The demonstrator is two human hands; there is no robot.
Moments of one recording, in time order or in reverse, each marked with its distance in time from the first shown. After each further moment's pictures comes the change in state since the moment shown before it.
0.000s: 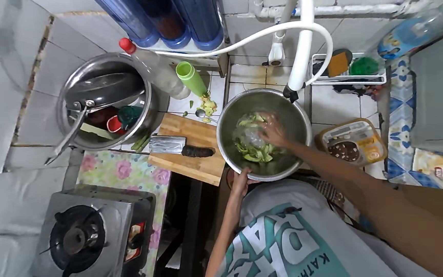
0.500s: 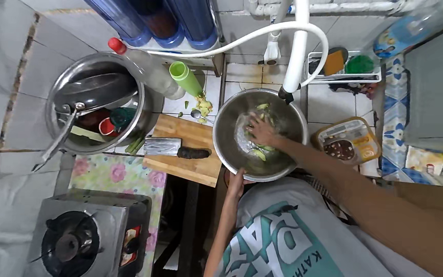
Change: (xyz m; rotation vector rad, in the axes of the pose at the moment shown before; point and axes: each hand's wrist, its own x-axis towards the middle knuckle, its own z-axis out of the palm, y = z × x) left_hand -0.001 0.005 0.004 0.042 0.044 -0.004; right_hand 0.023 -0.014 0.017 -0.126 -0.387 0.034
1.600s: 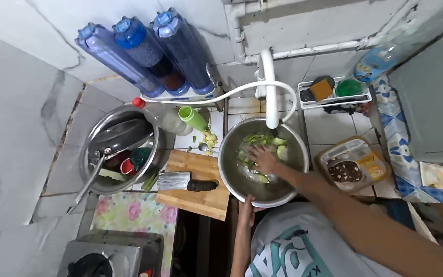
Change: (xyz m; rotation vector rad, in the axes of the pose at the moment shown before) left_hand 0.000 0.000 0.017 -0.009 0.029 0.061; right_hand 0.000 0.006 0.006 0.095 -0.026 -0.028
